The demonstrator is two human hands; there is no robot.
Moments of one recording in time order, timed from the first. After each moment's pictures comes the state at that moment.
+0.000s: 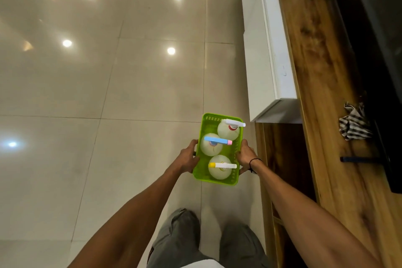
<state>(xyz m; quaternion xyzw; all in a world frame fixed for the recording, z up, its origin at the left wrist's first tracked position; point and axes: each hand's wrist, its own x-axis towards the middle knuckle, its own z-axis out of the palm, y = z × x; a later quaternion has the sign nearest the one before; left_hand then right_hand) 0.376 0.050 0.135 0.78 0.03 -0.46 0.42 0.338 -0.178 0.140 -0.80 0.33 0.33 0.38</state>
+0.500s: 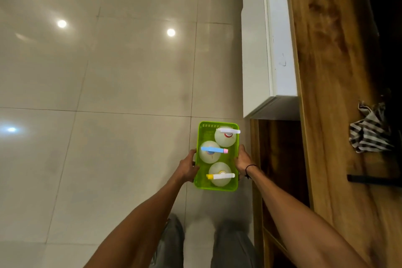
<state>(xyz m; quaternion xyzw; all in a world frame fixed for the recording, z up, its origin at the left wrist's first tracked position) 0.365 -0.037 0.038 0.76 0.11 -0.49 0.41 0.344 -0.255 0.036 -0.78 0.34 0.38 0.36</state>
